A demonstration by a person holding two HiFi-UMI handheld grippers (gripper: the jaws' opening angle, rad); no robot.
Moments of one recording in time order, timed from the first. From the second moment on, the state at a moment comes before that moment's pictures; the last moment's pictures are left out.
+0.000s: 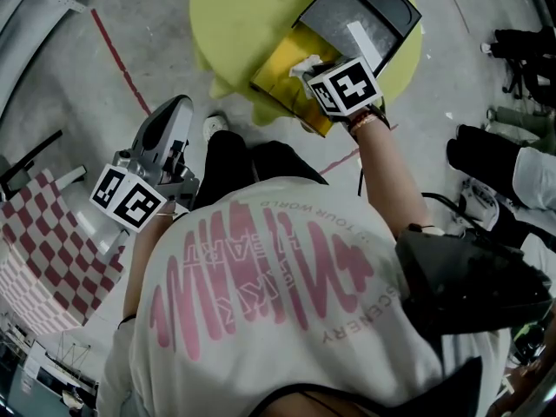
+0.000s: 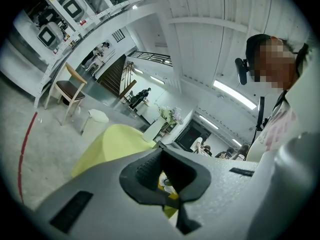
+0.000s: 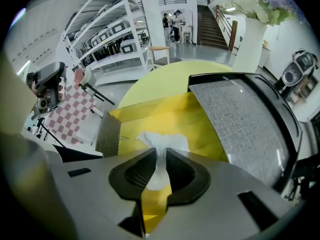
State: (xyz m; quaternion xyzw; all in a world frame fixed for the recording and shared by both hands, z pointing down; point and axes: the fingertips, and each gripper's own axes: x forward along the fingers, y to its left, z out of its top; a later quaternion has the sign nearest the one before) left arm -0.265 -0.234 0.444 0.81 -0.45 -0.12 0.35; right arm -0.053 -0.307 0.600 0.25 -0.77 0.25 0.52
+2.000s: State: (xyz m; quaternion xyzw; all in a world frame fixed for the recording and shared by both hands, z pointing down) left arm -0.179 -0.236 0.328 0.88 -0.40 -0.14 0.24; right arm 0.016 -0.298 0.364 0.40 -0.89 0.22 0.07
